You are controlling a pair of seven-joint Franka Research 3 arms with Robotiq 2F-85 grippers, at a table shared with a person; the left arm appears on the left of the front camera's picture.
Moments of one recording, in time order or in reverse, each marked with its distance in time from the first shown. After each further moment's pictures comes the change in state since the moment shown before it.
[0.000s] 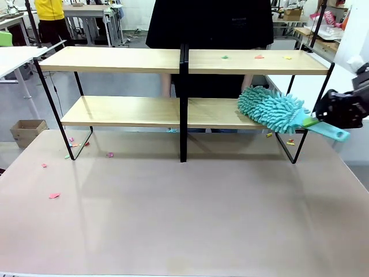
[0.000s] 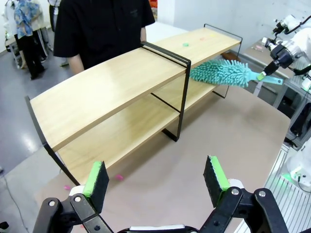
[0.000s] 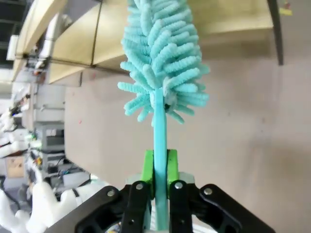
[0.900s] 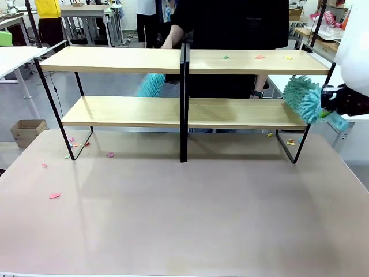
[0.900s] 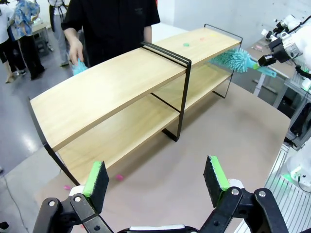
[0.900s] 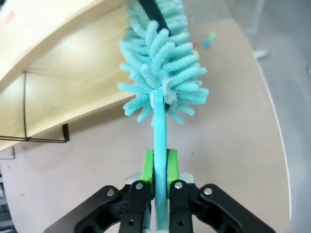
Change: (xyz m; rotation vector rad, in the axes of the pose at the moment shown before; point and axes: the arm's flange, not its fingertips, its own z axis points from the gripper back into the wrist) left arm 0.000 0.000 0.000 0.000 0.000 0.000; right arm 0.011 0.036 0.004 -0.465 -0.279 -0.032
